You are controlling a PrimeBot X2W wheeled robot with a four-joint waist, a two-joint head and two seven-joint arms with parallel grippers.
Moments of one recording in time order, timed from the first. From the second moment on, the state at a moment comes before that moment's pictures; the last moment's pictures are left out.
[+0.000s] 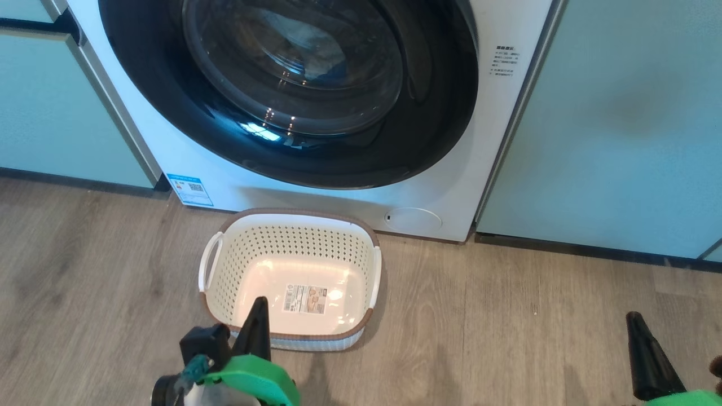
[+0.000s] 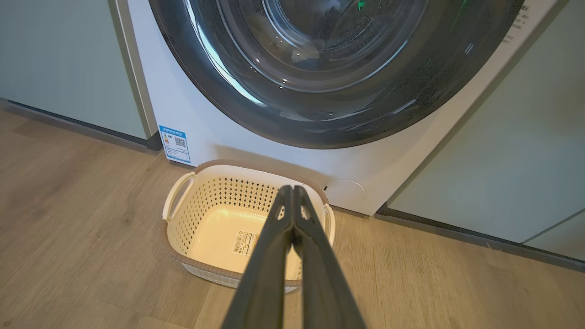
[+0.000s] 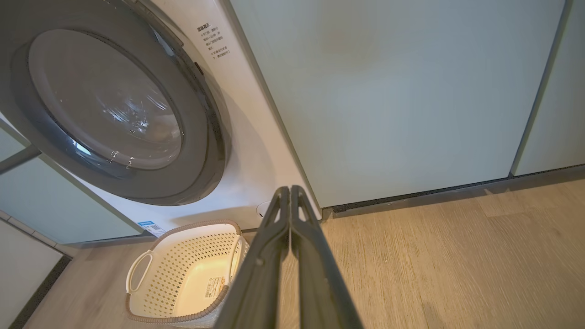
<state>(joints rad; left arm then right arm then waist) -0.06 0.10 -0.36 0.26 -0.45 0.08 -0.19 0.17 -0.03 -0.06 0.02 0.40 0.13 -0.07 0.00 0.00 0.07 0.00</state>
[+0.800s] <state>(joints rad) -0.06 0.10 -0.28 0.27 -0.72 0.03 -0.14 0.12 -0.03 -0.05 0.08 0.68 0.13 -0.05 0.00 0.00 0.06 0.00</state>
